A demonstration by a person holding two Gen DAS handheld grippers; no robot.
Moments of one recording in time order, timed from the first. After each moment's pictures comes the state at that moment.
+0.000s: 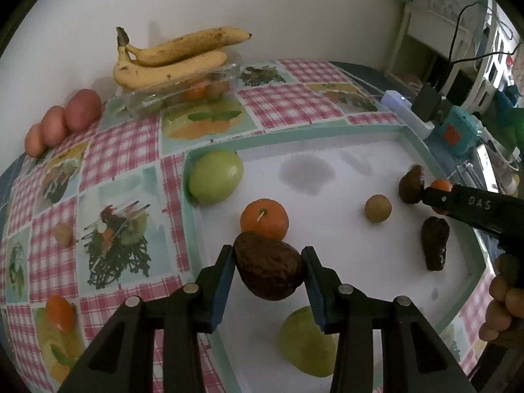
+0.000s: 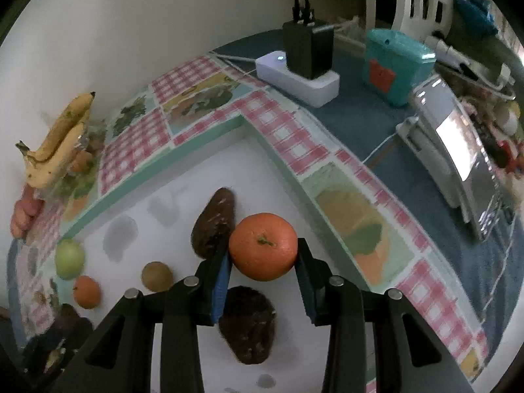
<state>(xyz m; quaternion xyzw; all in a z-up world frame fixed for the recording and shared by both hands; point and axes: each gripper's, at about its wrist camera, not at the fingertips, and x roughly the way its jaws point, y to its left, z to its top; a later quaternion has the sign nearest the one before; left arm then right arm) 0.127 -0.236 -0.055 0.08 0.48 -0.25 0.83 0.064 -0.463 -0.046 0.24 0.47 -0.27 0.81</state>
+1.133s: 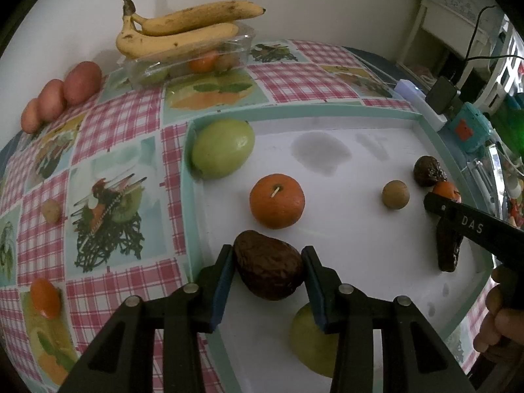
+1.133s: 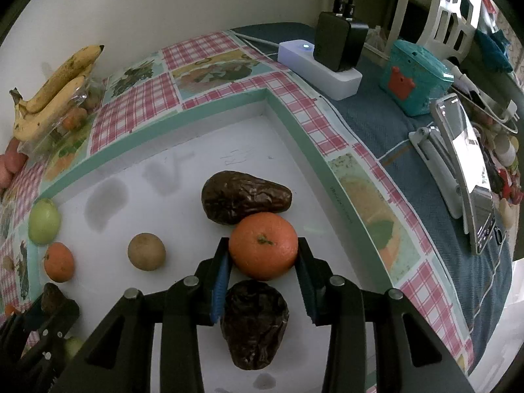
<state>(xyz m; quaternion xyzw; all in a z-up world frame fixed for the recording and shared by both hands) 0.134 -0.231 -0.076 0.06 0.52 -0.24 0.82 0.080 -0.441 -0.060 0.15 0.51 -0.27 0.80</state>
